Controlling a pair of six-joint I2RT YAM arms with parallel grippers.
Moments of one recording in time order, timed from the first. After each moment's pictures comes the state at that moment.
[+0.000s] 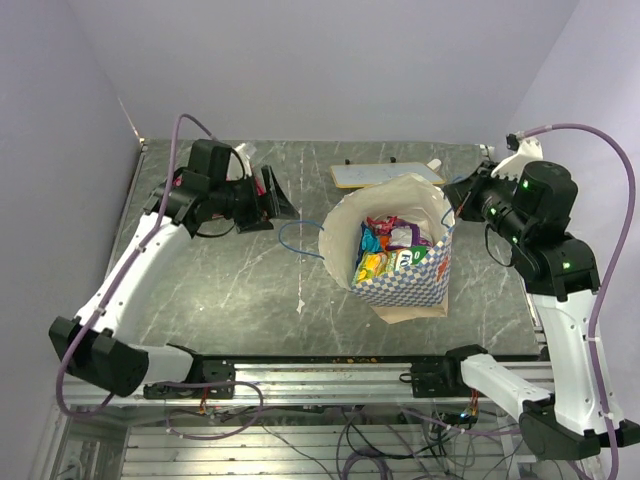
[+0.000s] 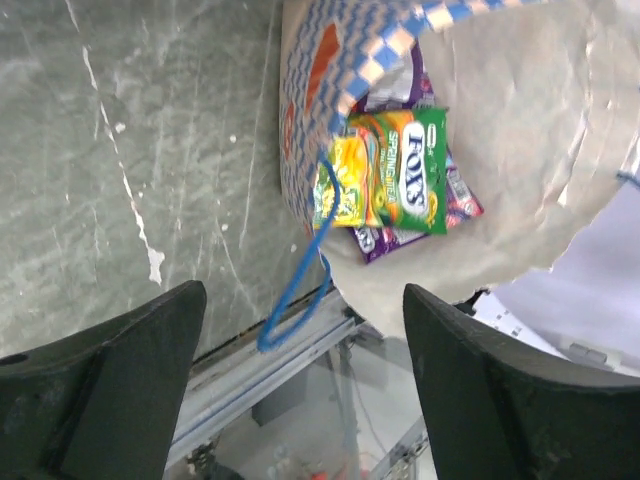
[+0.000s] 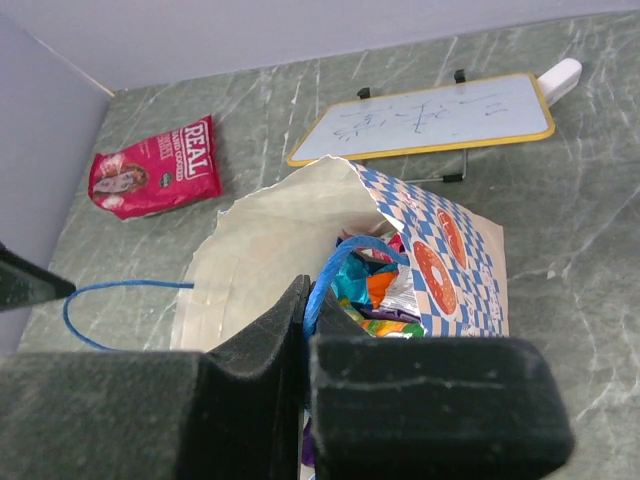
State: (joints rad) left arm -0.35 1.33 1.39 -0.79 0.50 -0.66; right arm 0.22 0.97 1.46 -0.79 -0.06 0.34
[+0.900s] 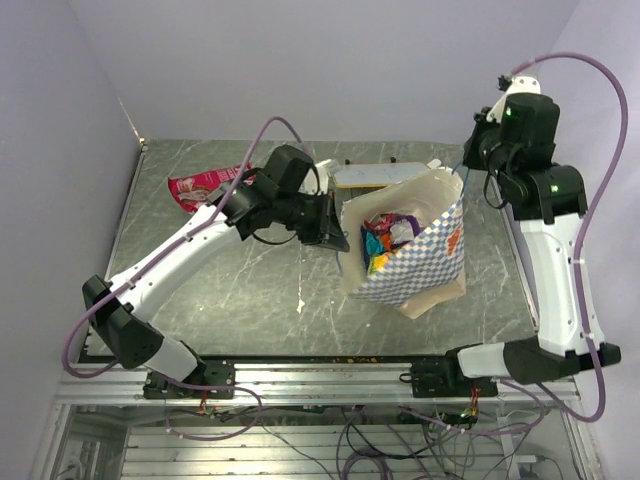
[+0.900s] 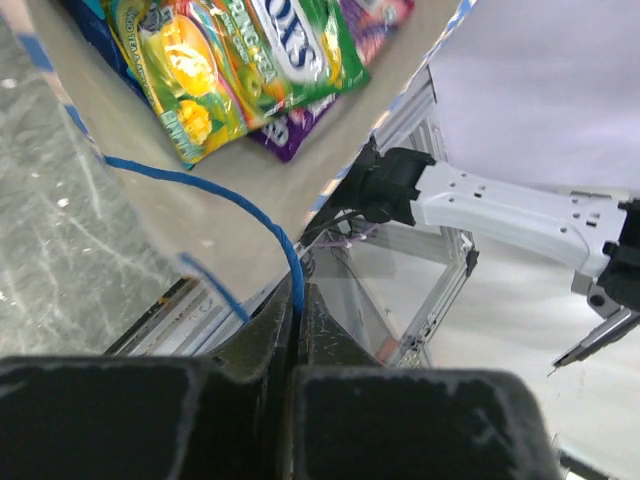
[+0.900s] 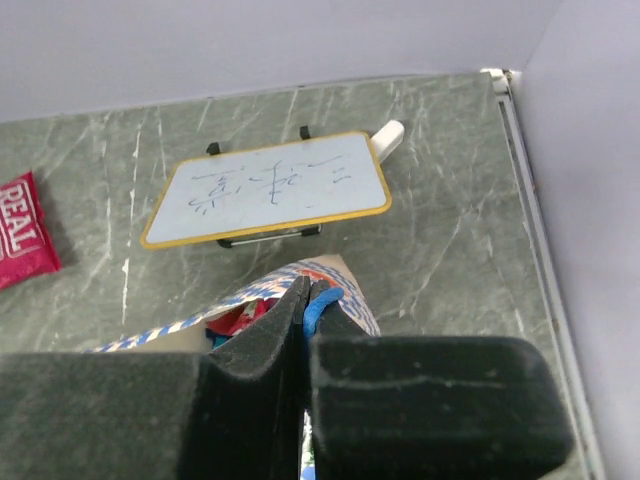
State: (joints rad) left arm -0.77 1.48 1.57 -0.80 0.50 -0.69; right arm 0.22 1.32 1.87 -0.93 0.26 0.19
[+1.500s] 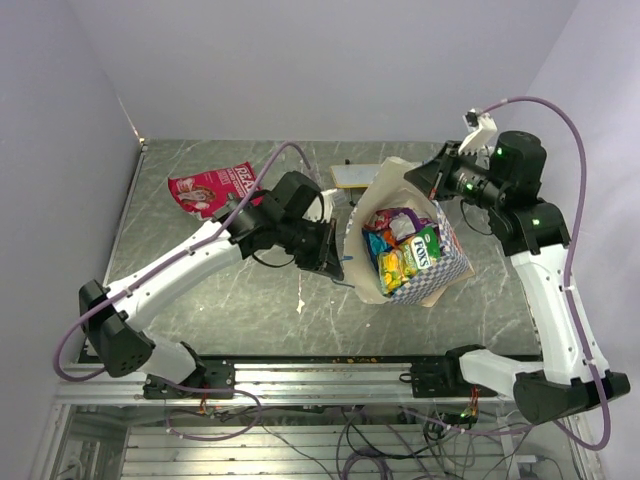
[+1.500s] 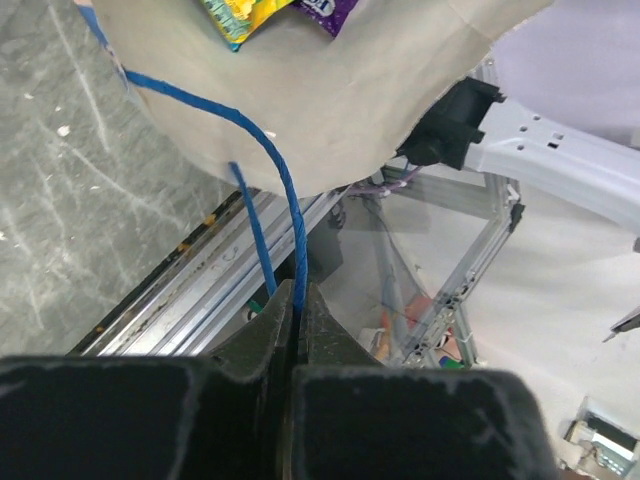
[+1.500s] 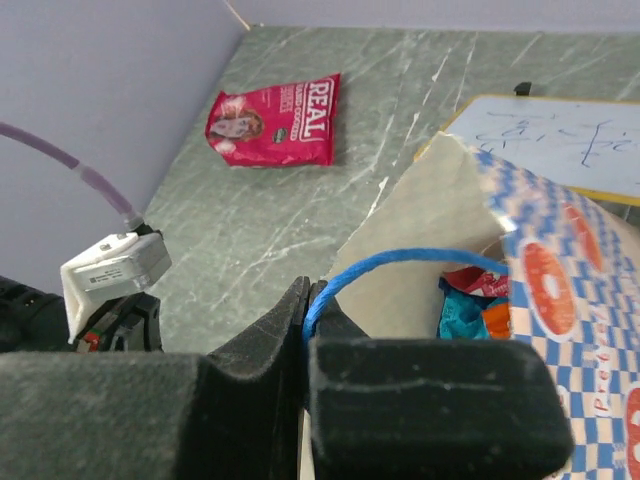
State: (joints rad) left arm -0.87 1.45 1.46 -0.82 0.47 -0.65; right arm 0.22 1.15 1.48 -0.63 -0.43 0.33
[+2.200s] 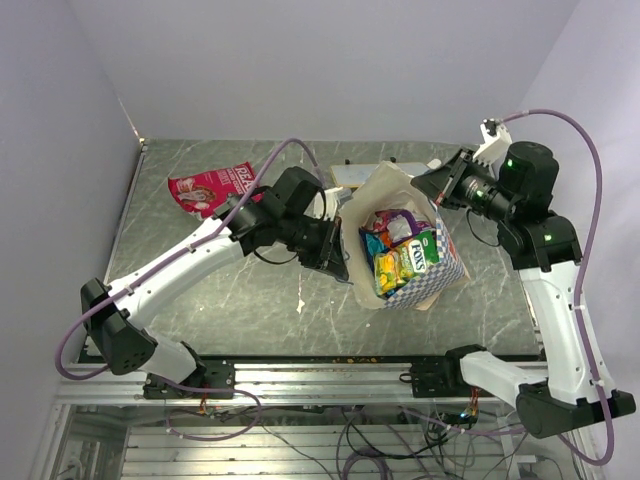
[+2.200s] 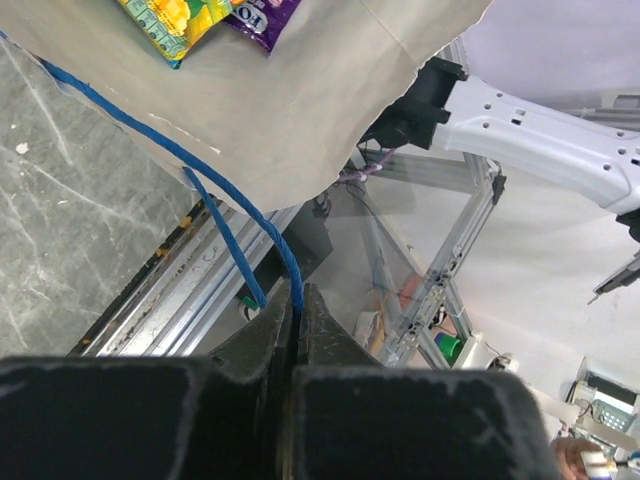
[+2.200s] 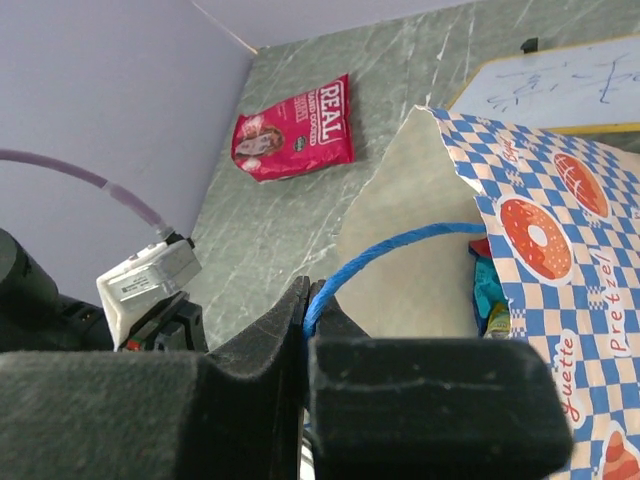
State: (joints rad) left arm -0.87 1.45 1.48 -0.83 0.54 -0.60; right arm 0.22 1.06 1.45 -0.67 -0.37 0.54
